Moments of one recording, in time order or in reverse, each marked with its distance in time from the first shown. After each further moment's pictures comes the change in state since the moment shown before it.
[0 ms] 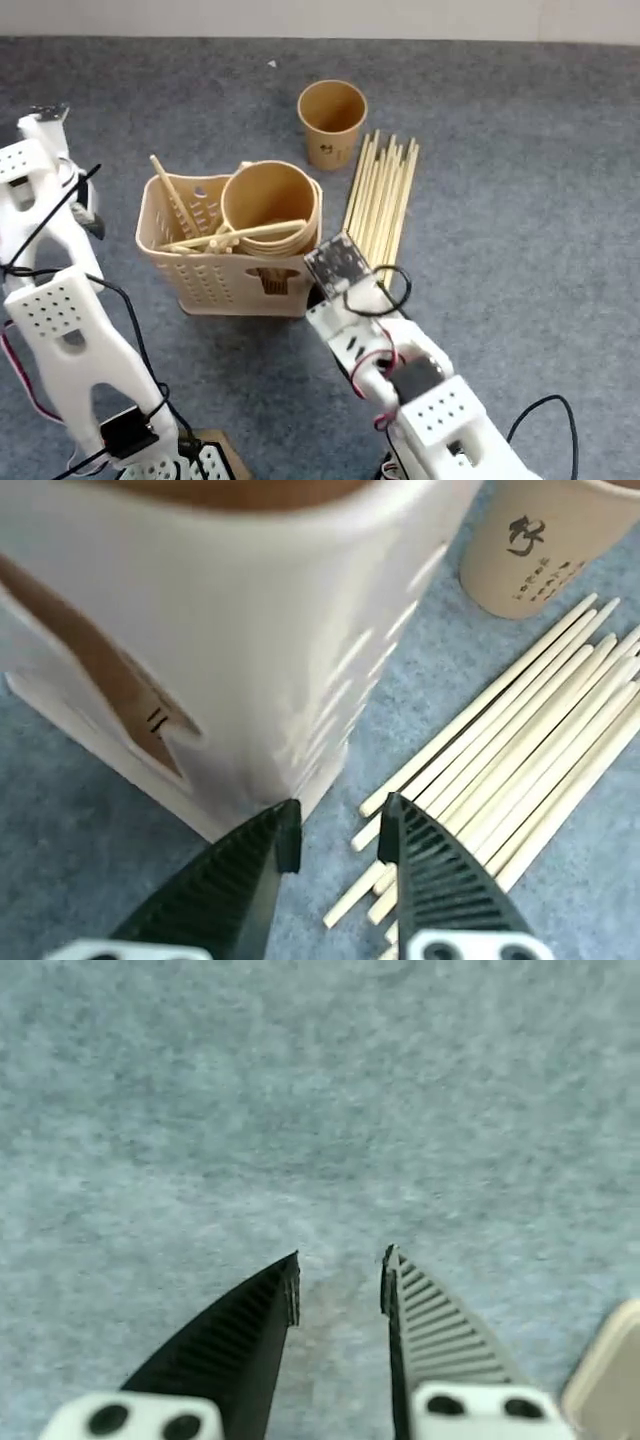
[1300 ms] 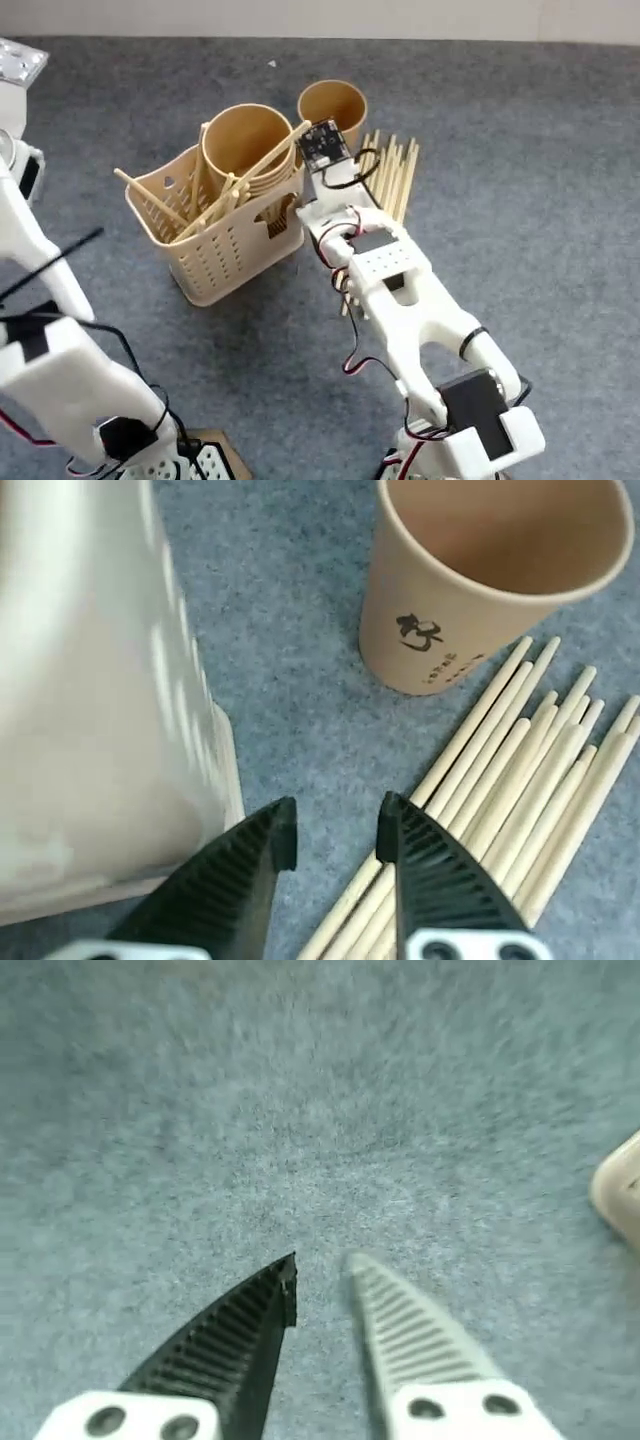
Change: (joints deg) left arm -1.7 -33.1 9.8 1.6 -23.0; right arm 9.1 55.5 -42.7 -6.7 -1.7
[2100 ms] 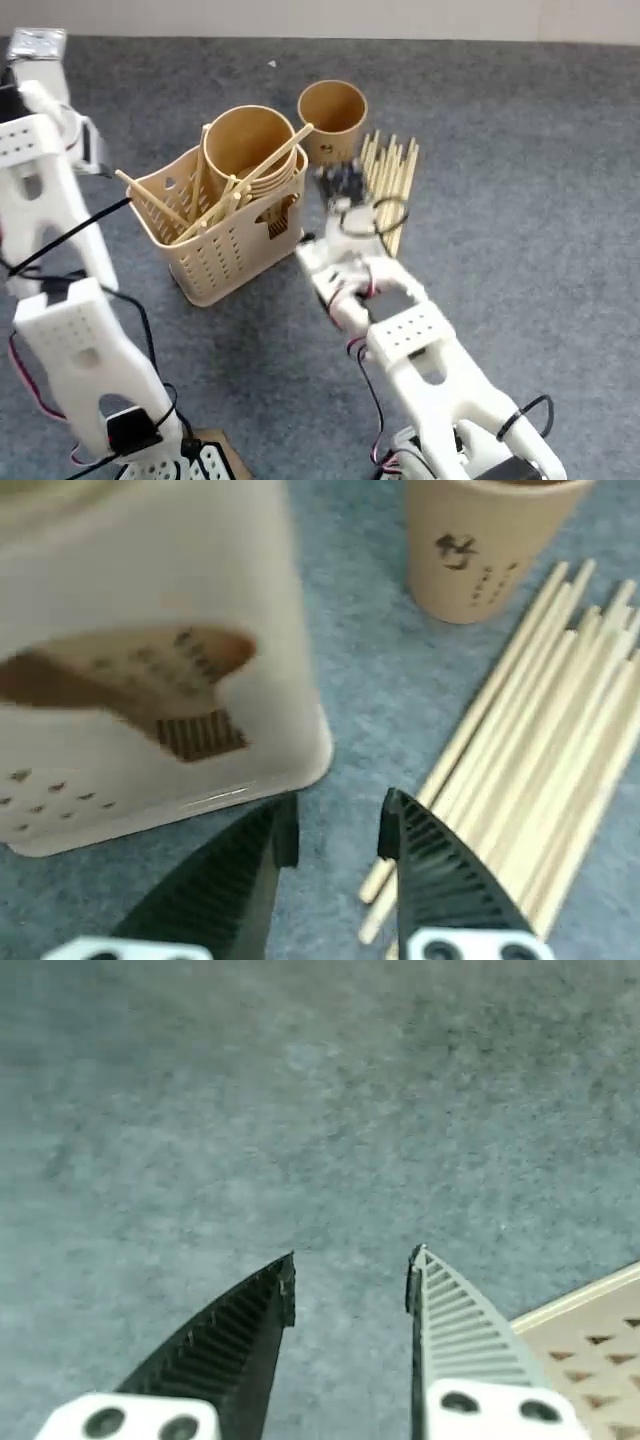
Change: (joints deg) left arm 9.0 20.1 -13.4 -4.0 26.4; right arm -6.2 -26.2 23.5 -0.9 -11.8
